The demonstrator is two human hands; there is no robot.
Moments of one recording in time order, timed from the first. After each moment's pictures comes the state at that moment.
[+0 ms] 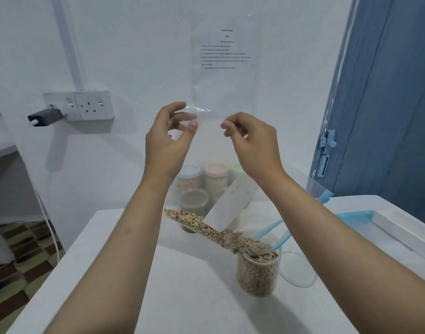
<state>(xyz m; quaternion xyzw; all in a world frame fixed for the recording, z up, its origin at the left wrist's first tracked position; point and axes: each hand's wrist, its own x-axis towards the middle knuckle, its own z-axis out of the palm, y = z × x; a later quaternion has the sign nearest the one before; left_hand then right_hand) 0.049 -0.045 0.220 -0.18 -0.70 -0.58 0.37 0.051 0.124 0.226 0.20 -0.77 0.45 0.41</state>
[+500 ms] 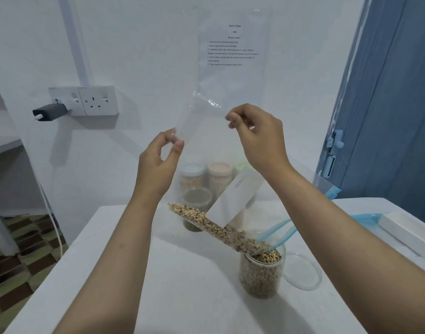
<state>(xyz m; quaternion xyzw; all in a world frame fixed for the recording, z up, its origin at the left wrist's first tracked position) 0.037 -0.079 0.177 -0.13 -0.75 -0.56 0.32 0.041 0.122 0.233 0.21 -0.77 0.46 0.40</state>
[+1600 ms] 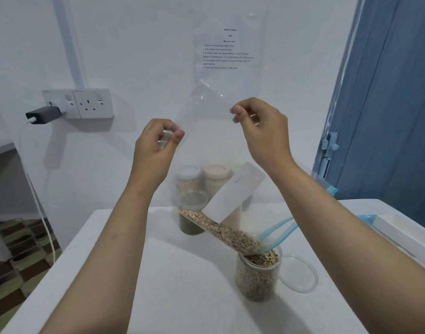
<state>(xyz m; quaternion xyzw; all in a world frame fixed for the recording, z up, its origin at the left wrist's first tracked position) 0.032 -0.074 0.204 -0.19 -0.74 -0.53 0.37 0.043 0.132 0.247 0.20 -0.75 0.47 0.42</state>
